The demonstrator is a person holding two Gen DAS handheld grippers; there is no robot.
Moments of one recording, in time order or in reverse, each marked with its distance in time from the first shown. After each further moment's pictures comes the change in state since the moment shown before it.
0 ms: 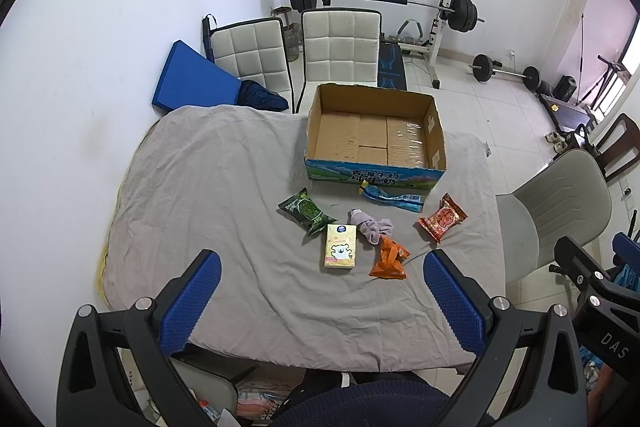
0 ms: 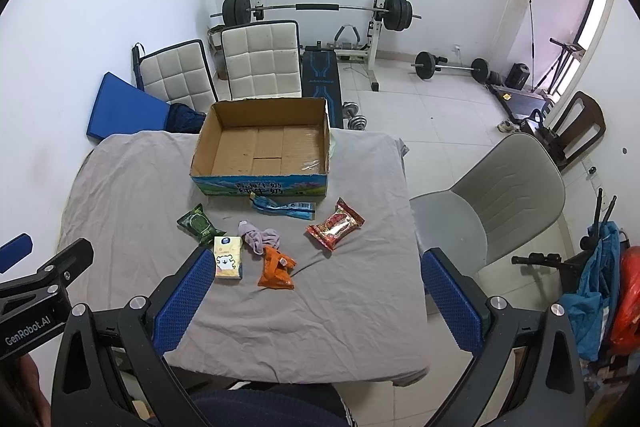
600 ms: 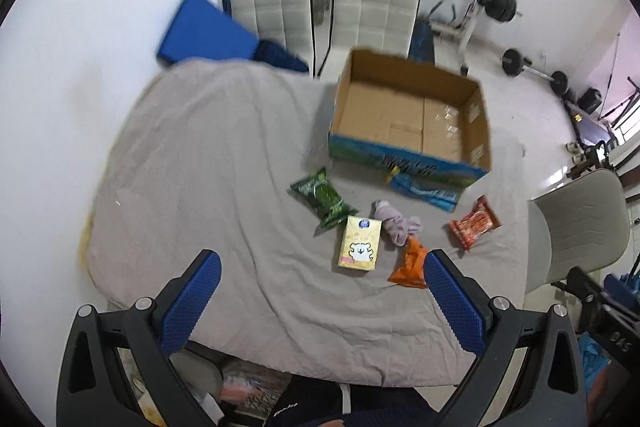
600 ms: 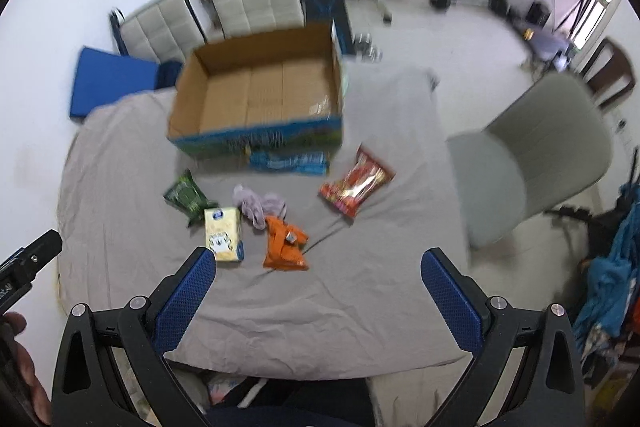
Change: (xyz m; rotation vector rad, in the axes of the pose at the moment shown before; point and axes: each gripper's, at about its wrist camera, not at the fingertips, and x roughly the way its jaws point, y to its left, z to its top) left arm 0.118 0.039 0.017 -0.122 0.144 0.017; right arm 0.183 -0.007 -0.002 0.081 0.275 0.080
